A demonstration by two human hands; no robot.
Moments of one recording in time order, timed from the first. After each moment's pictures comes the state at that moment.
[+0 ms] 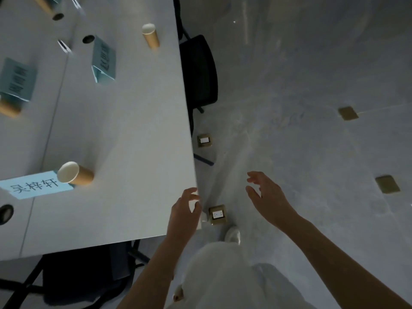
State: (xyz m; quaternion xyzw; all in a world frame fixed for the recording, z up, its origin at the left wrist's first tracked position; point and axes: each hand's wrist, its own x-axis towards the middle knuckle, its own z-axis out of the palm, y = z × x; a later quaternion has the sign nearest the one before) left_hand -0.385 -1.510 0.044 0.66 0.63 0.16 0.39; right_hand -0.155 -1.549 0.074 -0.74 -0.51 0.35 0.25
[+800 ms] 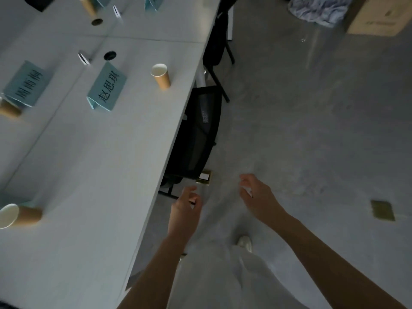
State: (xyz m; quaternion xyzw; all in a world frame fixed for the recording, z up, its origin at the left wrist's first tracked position) left_hand -0.119 -1.226 0.067 0.49 0.75 0.25 0.36; right_hand 0.088 -1.184 0.075 -0.63 -0.61 0.44 0.18
